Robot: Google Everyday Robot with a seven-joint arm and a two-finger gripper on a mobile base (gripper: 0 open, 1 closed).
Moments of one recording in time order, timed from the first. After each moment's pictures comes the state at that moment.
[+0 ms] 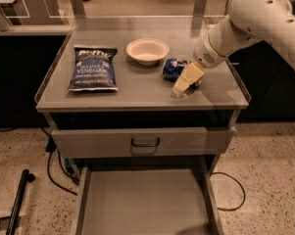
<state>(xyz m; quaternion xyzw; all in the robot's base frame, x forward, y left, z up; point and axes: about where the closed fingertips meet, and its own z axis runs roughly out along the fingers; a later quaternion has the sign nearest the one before) 0.682 -0.131 0.847 -0.53 0.79 0.07 0.30</state>
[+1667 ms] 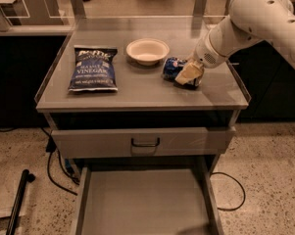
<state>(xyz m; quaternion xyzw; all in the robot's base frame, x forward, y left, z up) 0.682 -0.131 0.847 -0.53 0.79 0.07 0.30</state>
